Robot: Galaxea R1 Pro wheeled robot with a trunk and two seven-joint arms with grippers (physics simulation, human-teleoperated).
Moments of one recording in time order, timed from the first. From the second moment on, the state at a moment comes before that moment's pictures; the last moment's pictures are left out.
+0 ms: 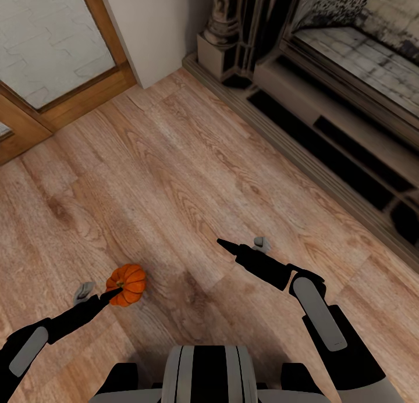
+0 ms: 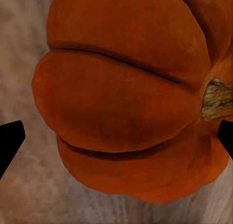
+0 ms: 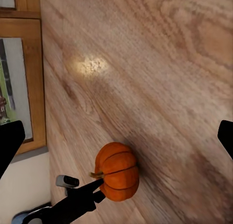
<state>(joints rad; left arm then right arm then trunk) -0.46 0.40 0.04 -0.72 0.79 0.49 -0.72 -0.49 -0.08 0.24 -1.52 -1.09 0.66 0.07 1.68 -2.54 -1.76</state>
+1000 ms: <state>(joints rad) -0.46 0.41 0.04 -0.73 0.79 0.49 -0.75 -0.49 -0.08 0.24 -1.52 -1.08 0.66 0.07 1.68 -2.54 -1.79</state>
